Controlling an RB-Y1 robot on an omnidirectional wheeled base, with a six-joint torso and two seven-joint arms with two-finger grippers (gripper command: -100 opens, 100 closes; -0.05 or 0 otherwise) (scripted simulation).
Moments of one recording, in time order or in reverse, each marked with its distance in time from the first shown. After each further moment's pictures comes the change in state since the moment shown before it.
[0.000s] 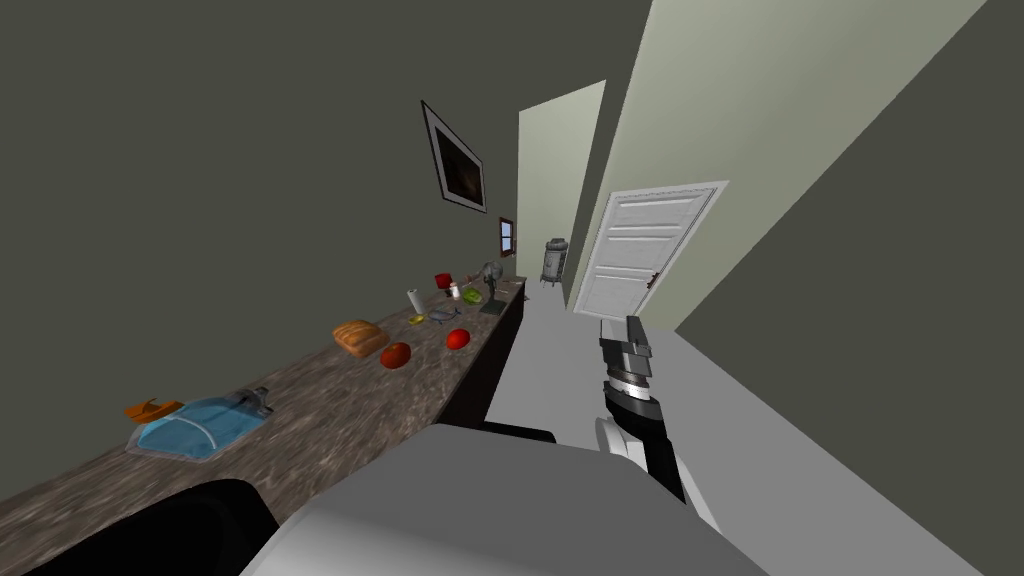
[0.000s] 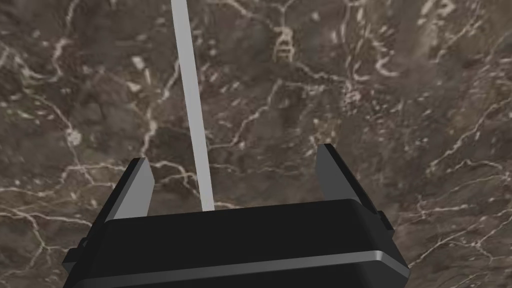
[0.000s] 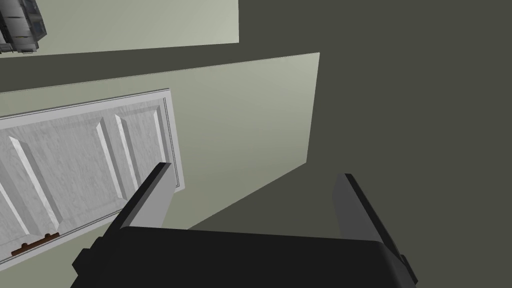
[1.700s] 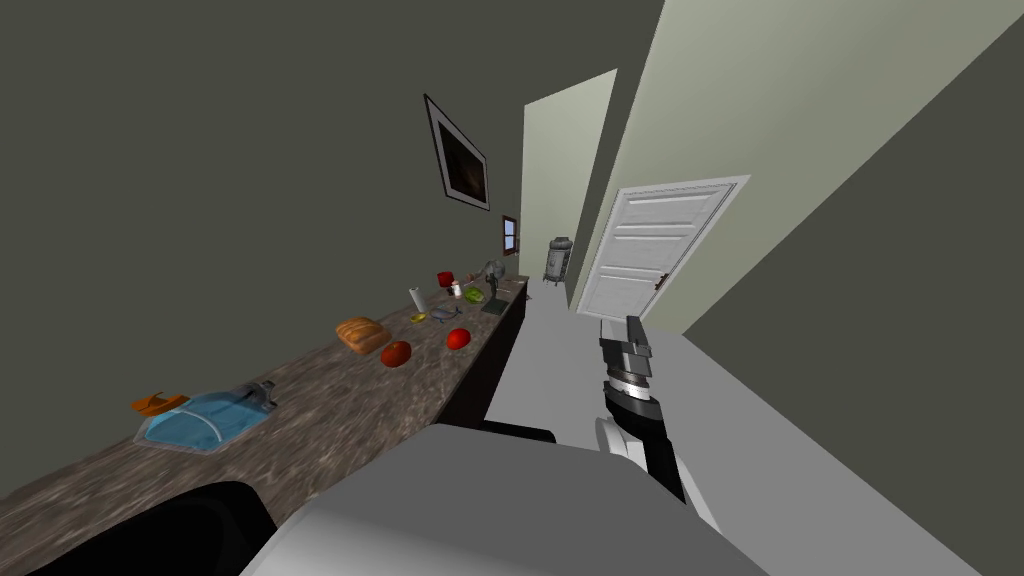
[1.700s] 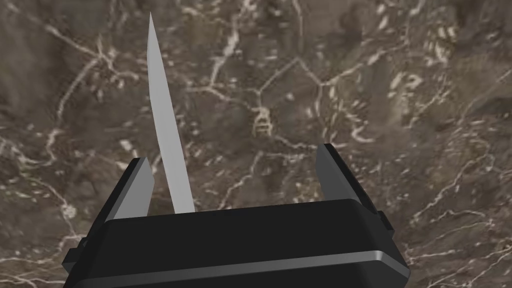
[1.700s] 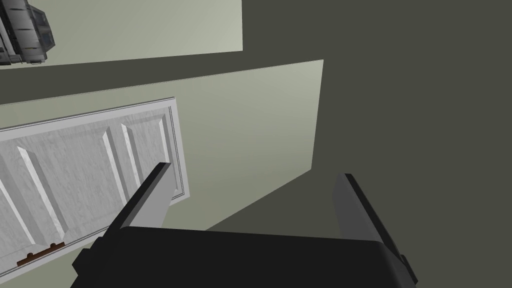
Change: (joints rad) left arm 0.039 -0.063 0.075 -0.011 -0.072 0.033 -0.096; right arm 0.000 0.000 0.000 0.000 0.000 0.000 0.000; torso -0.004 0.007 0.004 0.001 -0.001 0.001
